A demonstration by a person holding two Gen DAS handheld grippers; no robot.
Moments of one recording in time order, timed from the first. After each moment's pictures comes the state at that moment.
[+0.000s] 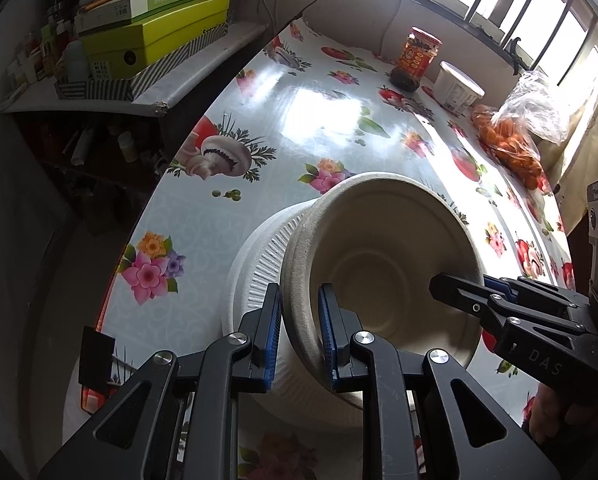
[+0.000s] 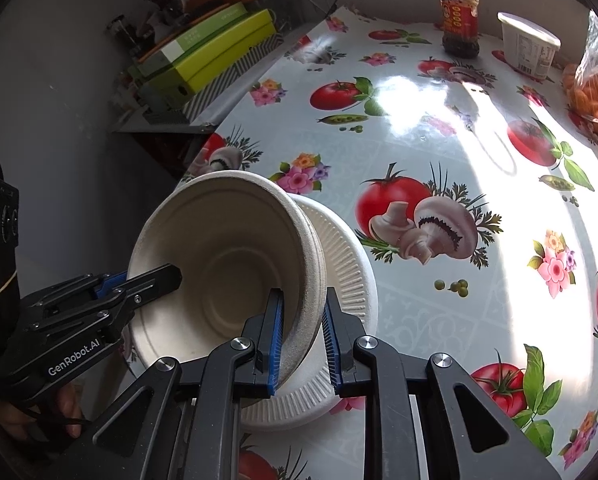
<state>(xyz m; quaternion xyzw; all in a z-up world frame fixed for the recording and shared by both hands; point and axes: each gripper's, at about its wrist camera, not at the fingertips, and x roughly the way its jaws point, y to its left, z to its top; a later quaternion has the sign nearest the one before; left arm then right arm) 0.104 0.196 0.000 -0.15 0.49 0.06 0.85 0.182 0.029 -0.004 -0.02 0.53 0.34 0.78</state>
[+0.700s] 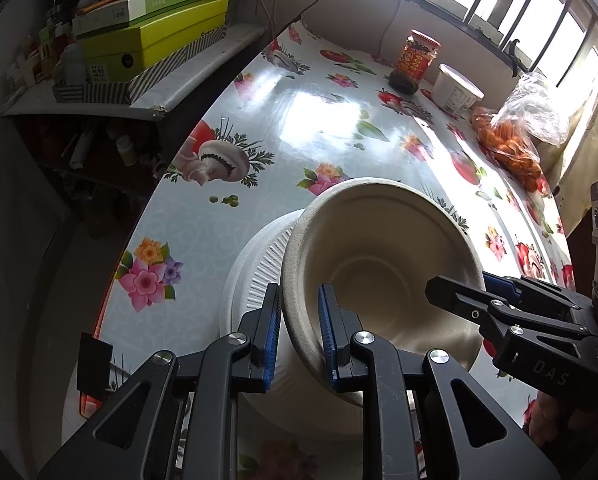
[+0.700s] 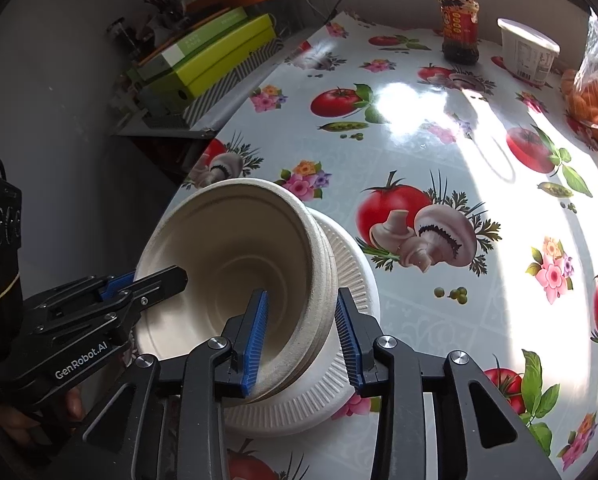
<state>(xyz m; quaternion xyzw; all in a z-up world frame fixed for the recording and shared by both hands) 0.107 0.197 -0.001 -0.15 0.49 0.06 0.86 0.182 0.032 0.000 -0.02 0.52 0.34 0.78</state>
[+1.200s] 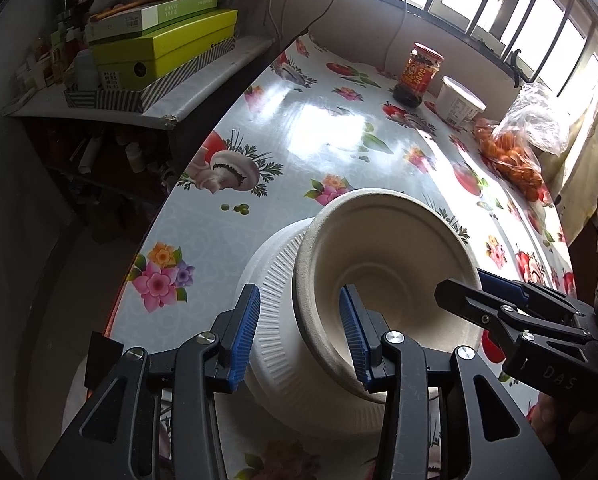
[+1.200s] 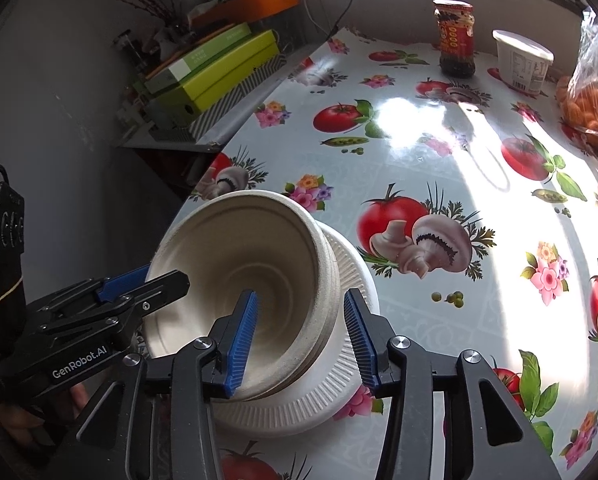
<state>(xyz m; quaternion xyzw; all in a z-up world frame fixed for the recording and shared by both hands) 0.097 0.199 0.007 -0.15 0.47 0.07 0.87 0.174 0.026 0.008 -0.01 0.49 0.34 0.80</state>
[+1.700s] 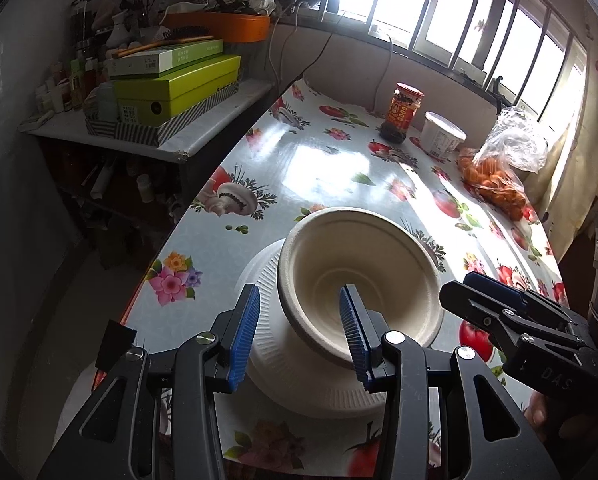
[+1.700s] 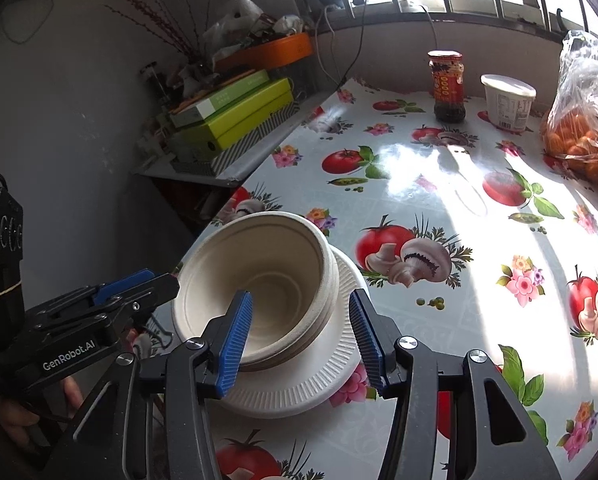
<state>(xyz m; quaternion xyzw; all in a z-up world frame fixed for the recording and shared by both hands) 0.053 0.180 0.033 -0.14 0.39 0.09 0.91 0.134 -0.005 0.030 0.00 0.41 0.36 0.84</state>
